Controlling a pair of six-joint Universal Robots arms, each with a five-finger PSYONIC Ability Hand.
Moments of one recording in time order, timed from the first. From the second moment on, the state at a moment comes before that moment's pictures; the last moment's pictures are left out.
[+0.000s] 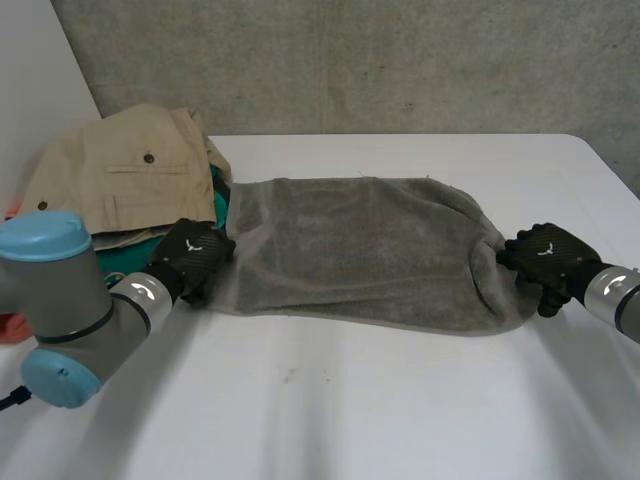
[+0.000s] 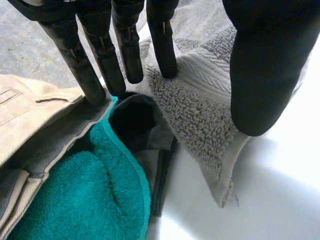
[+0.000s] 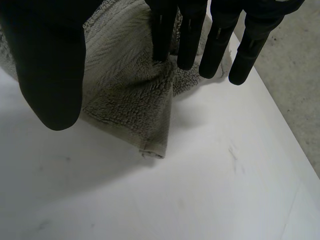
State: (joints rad) left arm 4.45 -2.11 -1.63 3.43 -1.29 3.79; right arm 1.51 -0.98 1.53 -0.04 1.02 2.15; left_hand 0.53 0.53 0.54 0.52 0.34; right_hand 0.47 0.44 0.47 0.48 0.30
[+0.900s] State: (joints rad) left arm 4.41 -1.74 -1.66 3.17 -1.38 3.58; right arm 1.49 -1.25 1.42 0.23 1.20 2.36; left_hand 0.99 1.01 1.02 1.02 0.84; right_hand 1.11 1.17 1.19 1.20 0.99
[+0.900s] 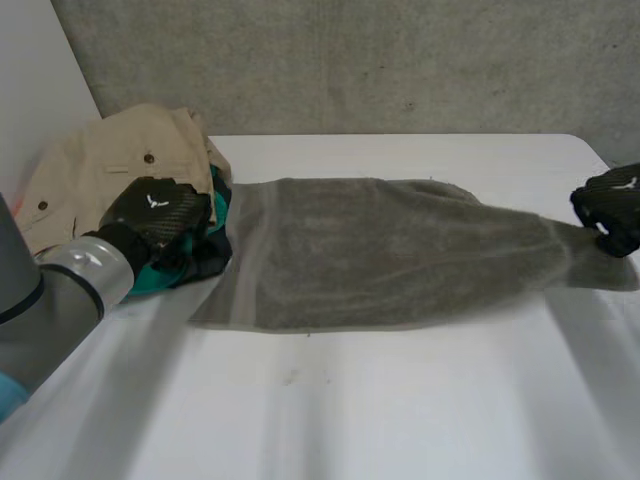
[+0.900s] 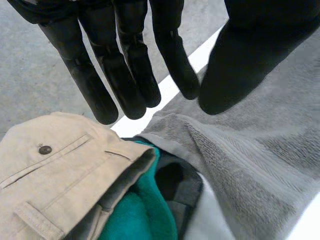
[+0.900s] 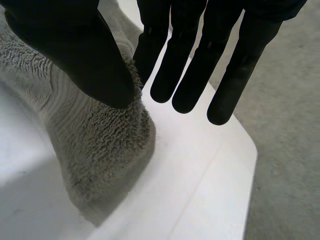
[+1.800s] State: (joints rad) left arm 4.42 -2.11 -1.64 3.32 -1.27 3.74; right arm 1.48 -1.13 1.48 0.18 1.22 2.37; left_hand 0.57 0.56 0.57 0.56 0.38; right_hand 1.11 1.17 1.19 1.20 0.99
